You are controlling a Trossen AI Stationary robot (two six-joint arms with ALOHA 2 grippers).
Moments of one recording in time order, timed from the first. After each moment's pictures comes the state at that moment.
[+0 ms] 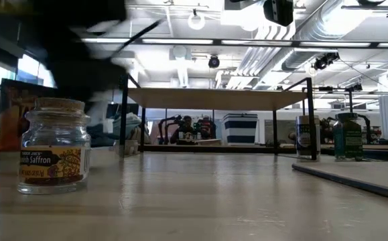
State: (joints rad) left arm -0.32 1.70 0.91 -0.41 -0.30 -0.93; right arm 0.21 1.41 1.26 -0.52 0.12 0.76
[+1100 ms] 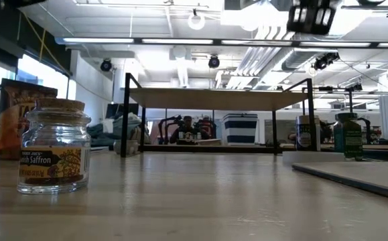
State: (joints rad) left arm -0.70 1.15 1.07 -0.84 -0.47 -1.02; right arm 0.36 1.56 1.26 -0.66 -0.18 0.72
